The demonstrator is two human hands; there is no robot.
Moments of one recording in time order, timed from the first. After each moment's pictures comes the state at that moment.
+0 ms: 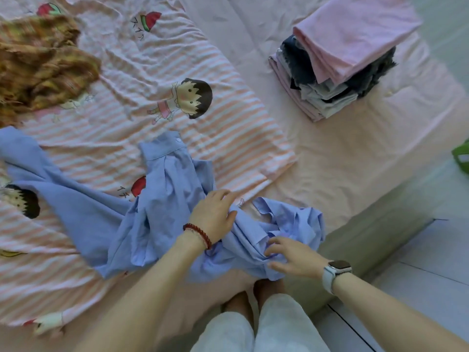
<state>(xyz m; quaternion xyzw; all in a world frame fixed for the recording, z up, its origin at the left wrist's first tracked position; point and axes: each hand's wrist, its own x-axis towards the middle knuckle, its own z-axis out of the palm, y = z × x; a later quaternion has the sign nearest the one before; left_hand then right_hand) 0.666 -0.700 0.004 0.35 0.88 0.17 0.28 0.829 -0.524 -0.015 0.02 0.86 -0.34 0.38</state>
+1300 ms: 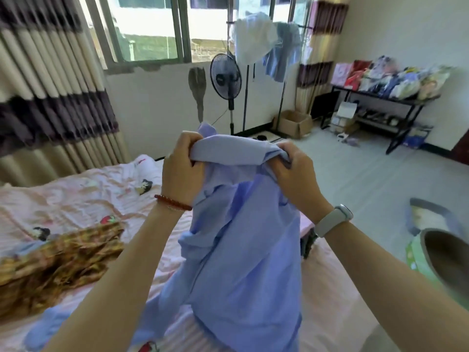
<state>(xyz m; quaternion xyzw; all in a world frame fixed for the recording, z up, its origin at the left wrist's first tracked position) 0.522 -0.625 0.427 0.33 0.73 0.54 -0.25 0.629 -0.457 0.425 0.07 0.83 -0.38 -0.41</state>
